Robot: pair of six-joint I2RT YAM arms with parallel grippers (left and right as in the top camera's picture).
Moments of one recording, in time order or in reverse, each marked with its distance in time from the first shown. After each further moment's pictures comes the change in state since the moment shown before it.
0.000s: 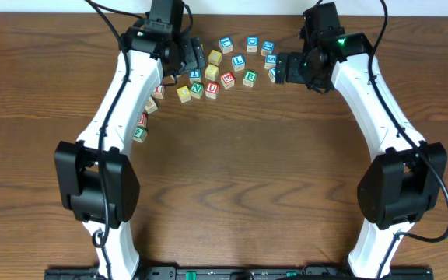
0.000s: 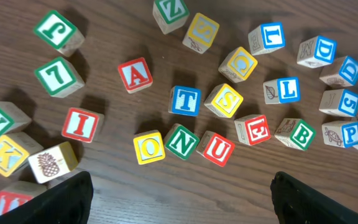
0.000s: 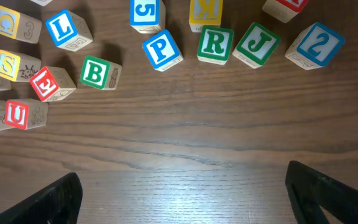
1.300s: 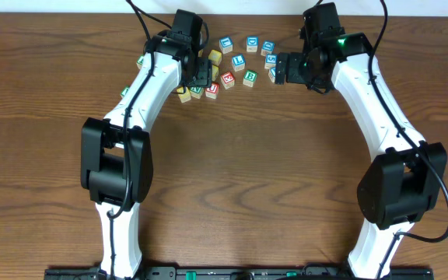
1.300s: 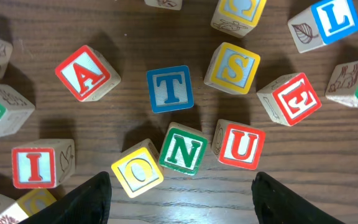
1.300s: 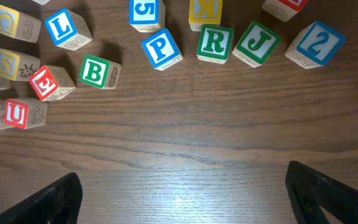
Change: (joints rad) left arm -0.038 0.148 -0.010 0.055 0.000 0.288; right arm 0.000 0.000 0.000 -0.003 0.000 0.000
